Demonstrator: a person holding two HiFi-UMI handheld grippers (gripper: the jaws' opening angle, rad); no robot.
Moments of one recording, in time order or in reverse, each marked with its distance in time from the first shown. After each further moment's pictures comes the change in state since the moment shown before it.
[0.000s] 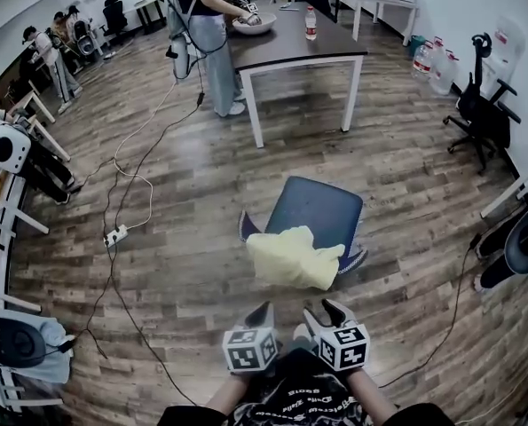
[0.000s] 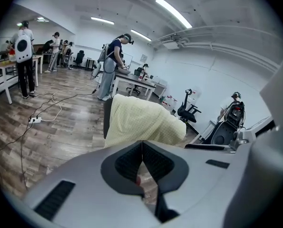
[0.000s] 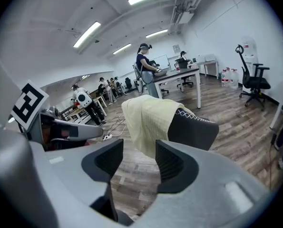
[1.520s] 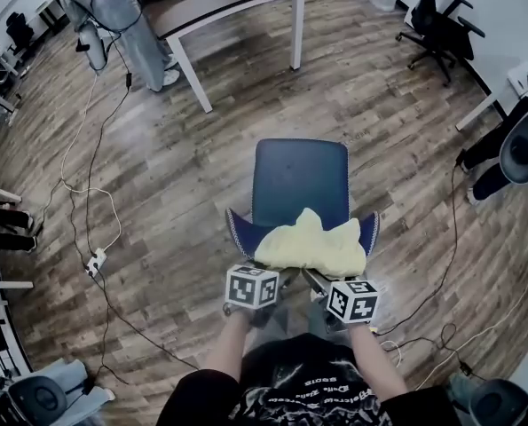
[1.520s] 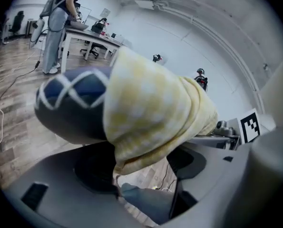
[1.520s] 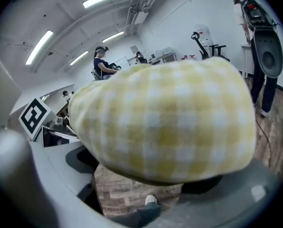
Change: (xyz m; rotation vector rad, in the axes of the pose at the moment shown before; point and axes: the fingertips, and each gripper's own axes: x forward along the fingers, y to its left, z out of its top) left arm 0.147 0.036 0.036 0.260 0.489 -0.489; right arm 0.111 -0.054 0.023 0.395 -0.042 -0.296
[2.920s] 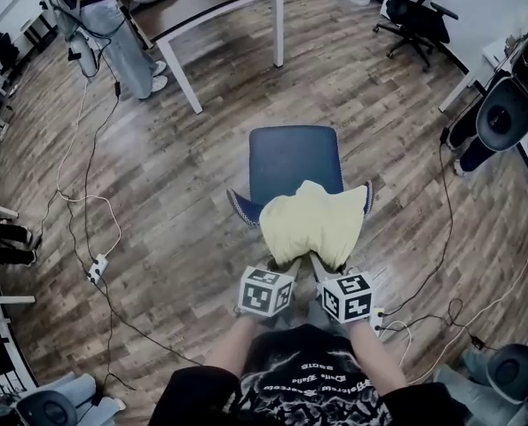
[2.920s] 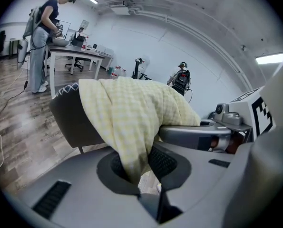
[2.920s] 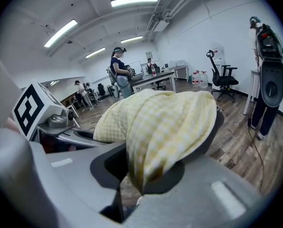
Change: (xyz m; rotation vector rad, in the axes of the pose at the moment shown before) left arm -0.043 -0.053 -0.045 0.200 -0.055 -0.044; right arm -0.050 0.070 -0.027 -0.211 -0.069 -0.005
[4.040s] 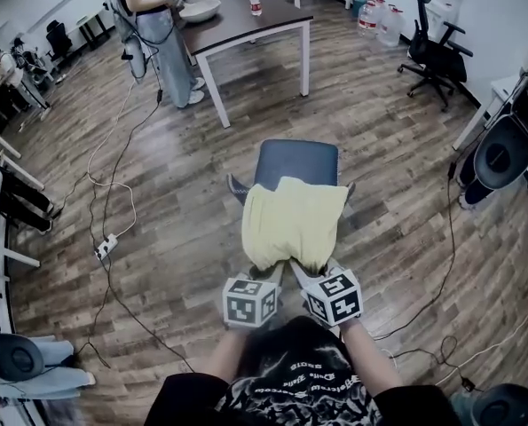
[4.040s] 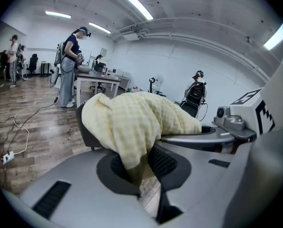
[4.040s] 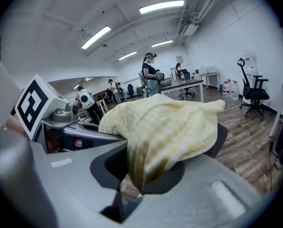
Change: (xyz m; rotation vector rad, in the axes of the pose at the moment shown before) left arm -0.054 -0.098 -0.026 -0.038 -0.253 0.284; right arm -0.107 0.026 -0.025 -0.242 -0.039 0.297
